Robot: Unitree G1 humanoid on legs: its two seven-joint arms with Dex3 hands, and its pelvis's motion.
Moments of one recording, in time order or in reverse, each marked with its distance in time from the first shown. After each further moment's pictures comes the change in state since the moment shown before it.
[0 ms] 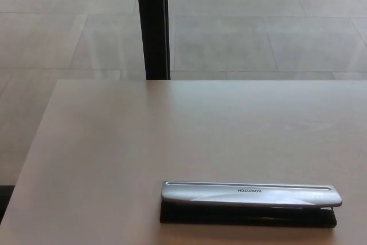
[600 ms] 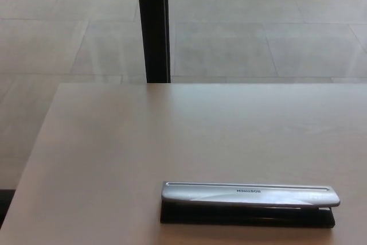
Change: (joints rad) left_arm 0.307 -0.224 0.267 0.303 -0.155 0.129 -0.113; right_arm -0.040 0.216 -0.239 0.355 0.198 0.248 0.009
